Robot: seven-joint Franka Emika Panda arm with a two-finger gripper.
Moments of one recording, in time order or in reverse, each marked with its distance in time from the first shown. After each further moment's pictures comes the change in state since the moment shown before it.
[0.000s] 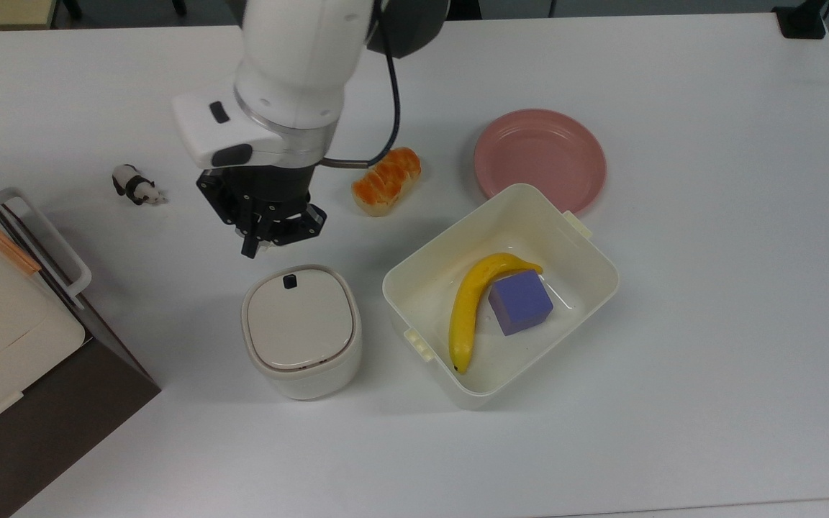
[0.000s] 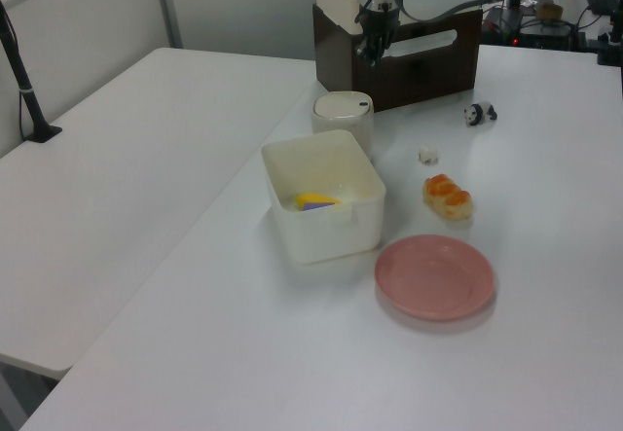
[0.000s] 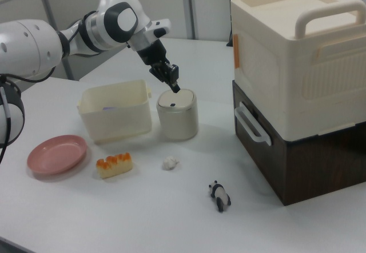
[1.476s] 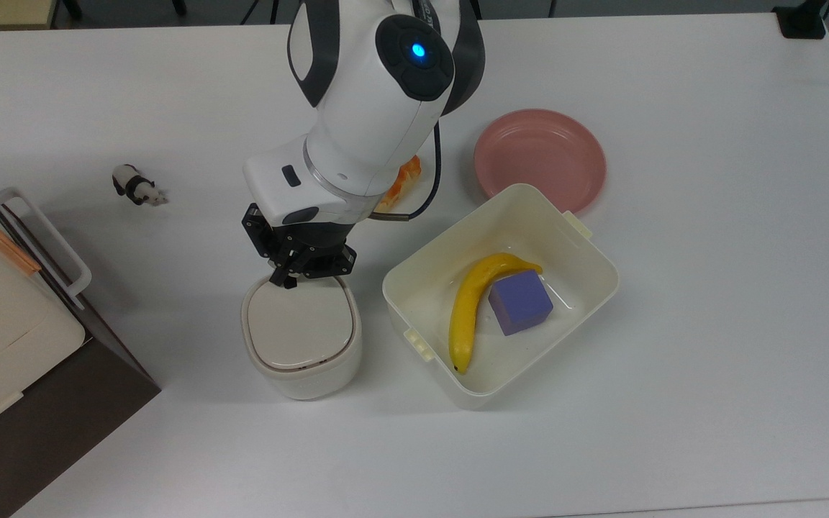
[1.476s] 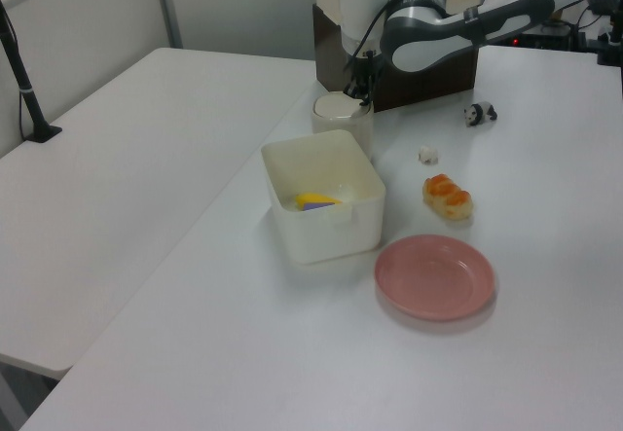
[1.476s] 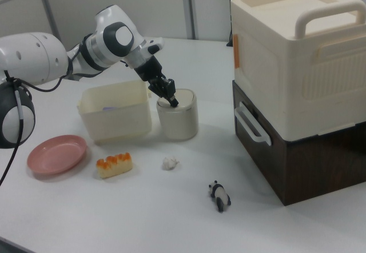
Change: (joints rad) arm 0.058 0.096 0.006 0.000 -0.146 0.000 0.107
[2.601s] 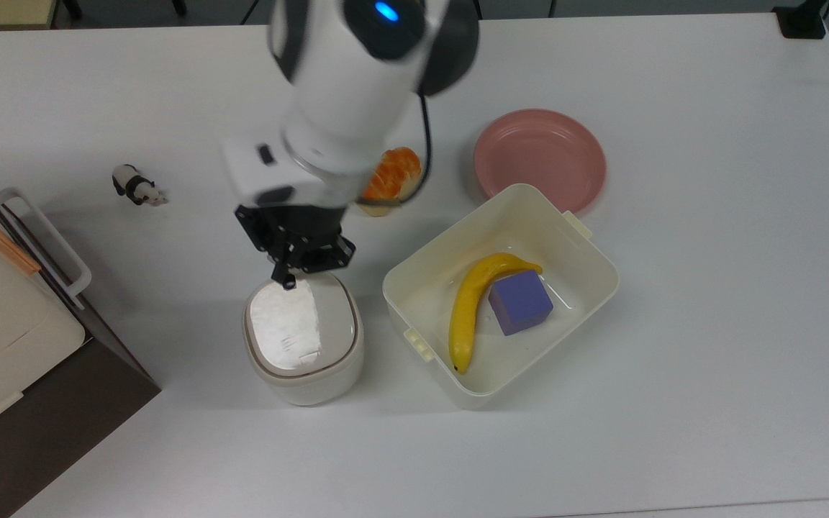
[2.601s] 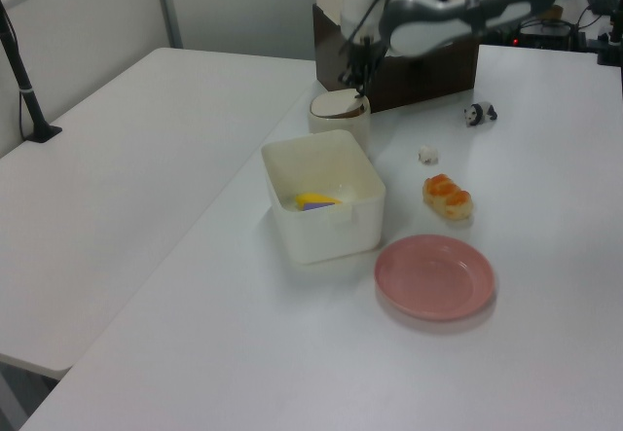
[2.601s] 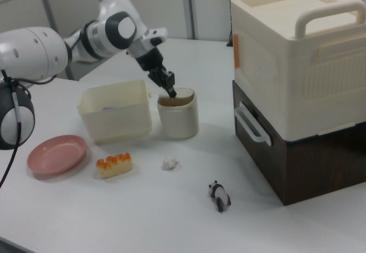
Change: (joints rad) arm -0.045 -0.023 0.021 0.051 0.137 0.000 -0.013
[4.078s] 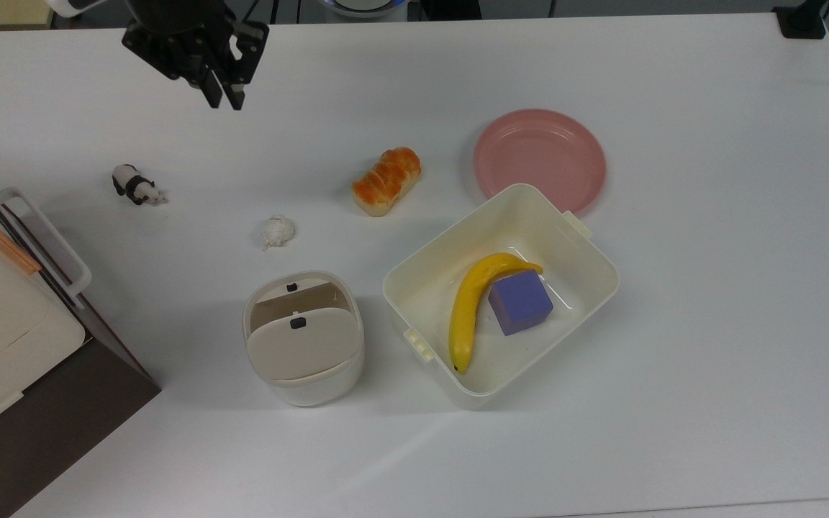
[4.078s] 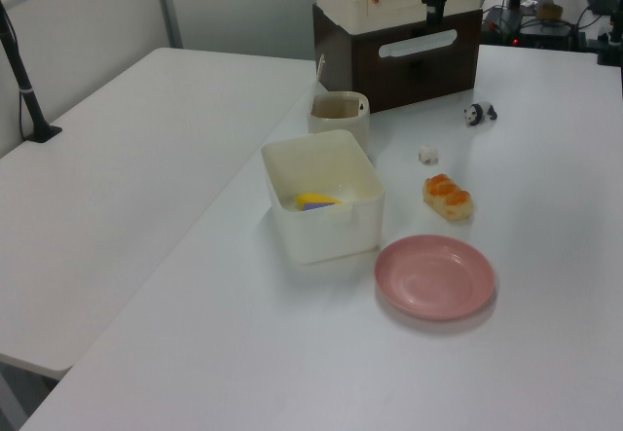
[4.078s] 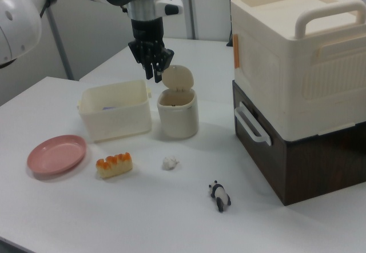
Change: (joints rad) arm -0.223 -0.259 -0.002 0.014 0.466 -0.423 -0.532
